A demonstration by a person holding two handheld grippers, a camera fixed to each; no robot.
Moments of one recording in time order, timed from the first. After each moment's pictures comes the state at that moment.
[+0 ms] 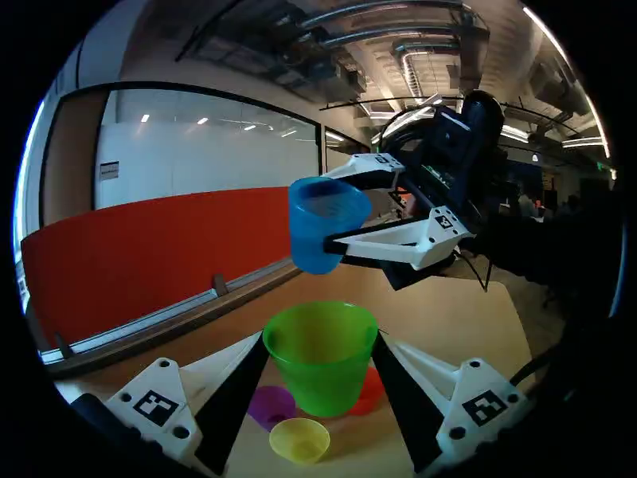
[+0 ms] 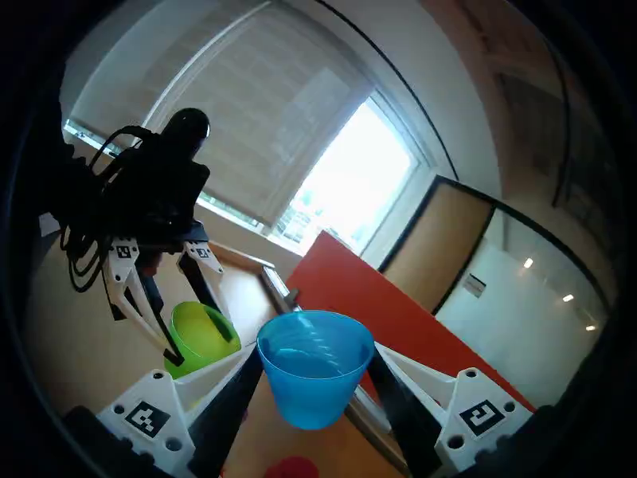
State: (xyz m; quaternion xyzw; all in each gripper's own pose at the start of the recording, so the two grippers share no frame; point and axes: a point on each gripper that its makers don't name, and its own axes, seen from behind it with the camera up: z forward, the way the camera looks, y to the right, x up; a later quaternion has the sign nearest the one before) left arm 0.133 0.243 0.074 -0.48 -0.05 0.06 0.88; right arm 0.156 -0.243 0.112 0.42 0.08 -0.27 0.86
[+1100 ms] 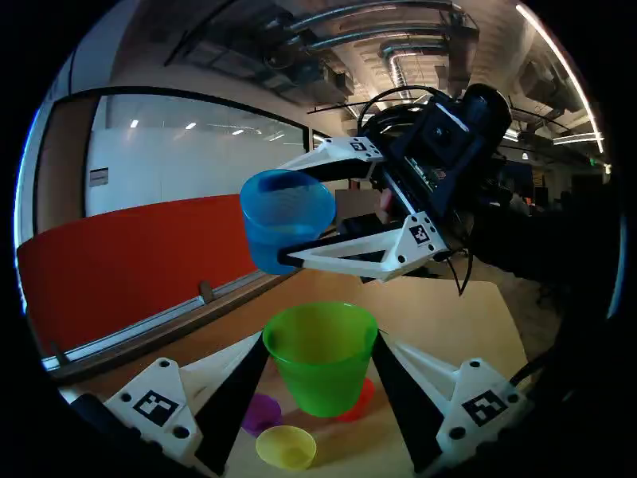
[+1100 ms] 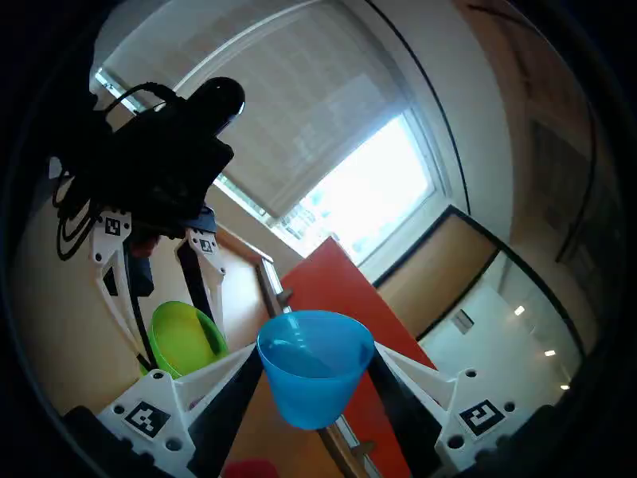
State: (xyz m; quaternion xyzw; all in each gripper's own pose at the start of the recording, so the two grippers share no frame) left arm 0.135 0.261 0.060 -0.50 -0.04 0.06 0.86; right arm 0.166 -0.261 0.120 0.41 0.13 -0.37 0.82
